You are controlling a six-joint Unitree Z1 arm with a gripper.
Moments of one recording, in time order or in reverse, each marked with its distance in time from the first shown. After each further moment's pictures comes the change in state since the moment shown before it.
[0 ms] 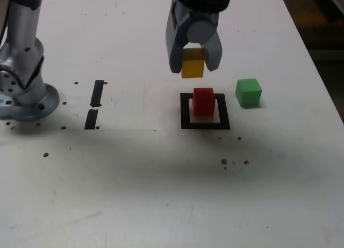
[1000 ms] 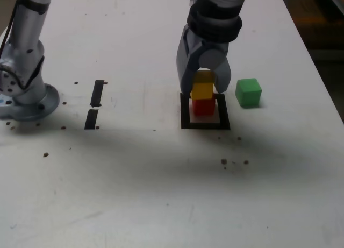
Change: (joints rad) arm -0.011 0.084 0.055 -0.130 -0.003 -0.007
